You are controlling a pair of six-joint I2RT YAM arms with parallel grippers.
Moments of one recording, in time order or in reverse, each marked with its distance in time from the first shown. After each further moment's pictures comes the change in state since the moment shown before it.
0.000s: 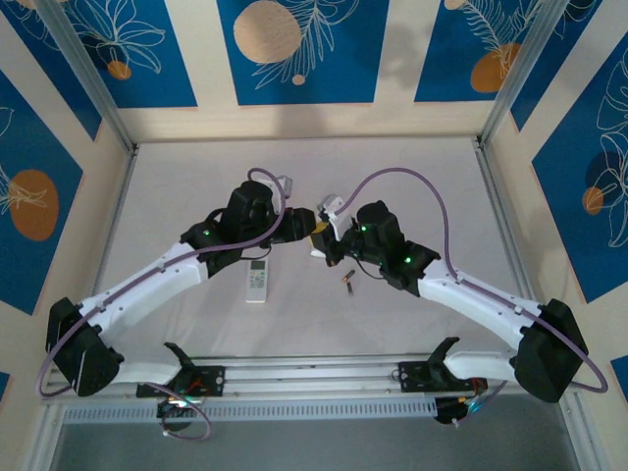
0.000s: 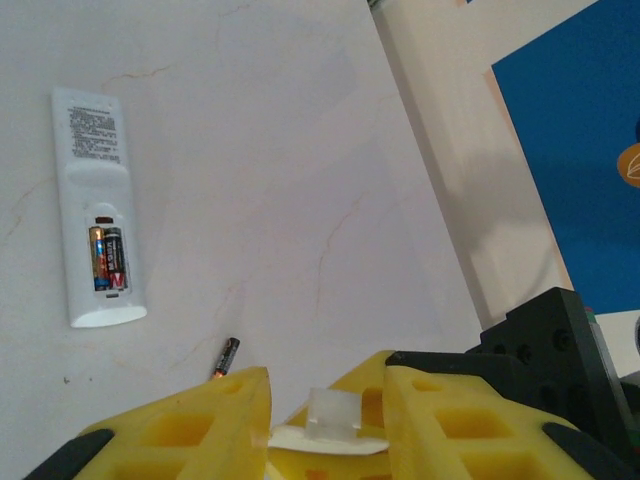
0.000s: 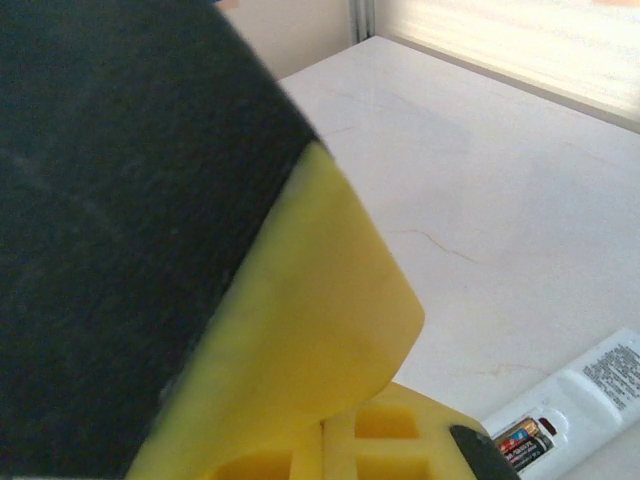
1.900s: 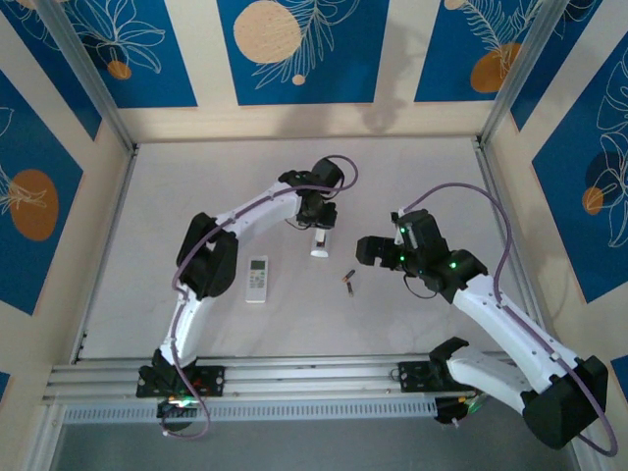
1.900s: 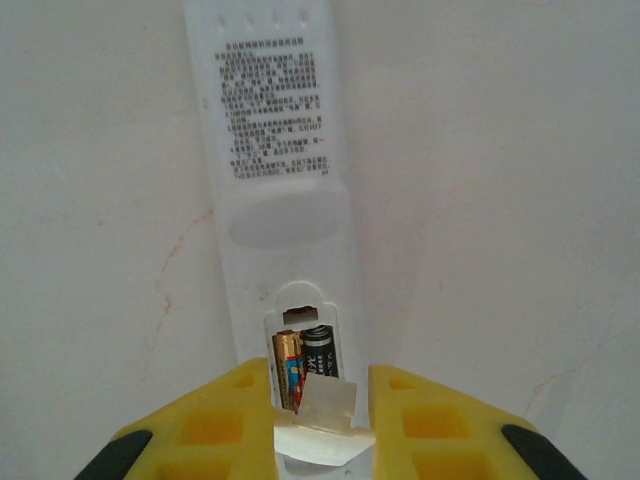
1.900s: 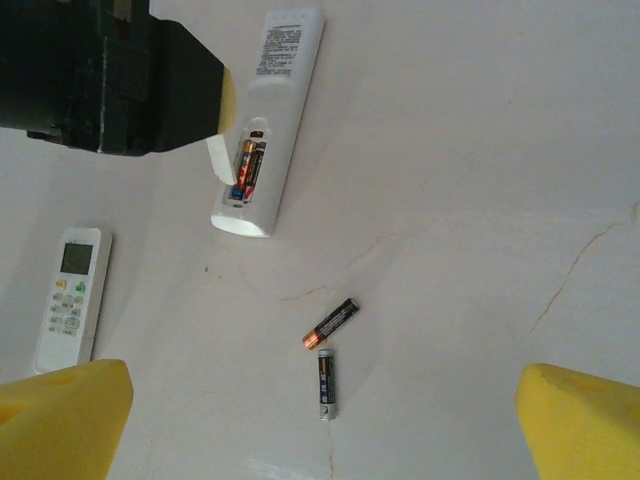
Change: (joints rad) left arm 0.043 0.903 0.792 -0.558 -0.191 0.261; right arm -0.260 -0.247 -0.031 -0.636 0.194 0.493
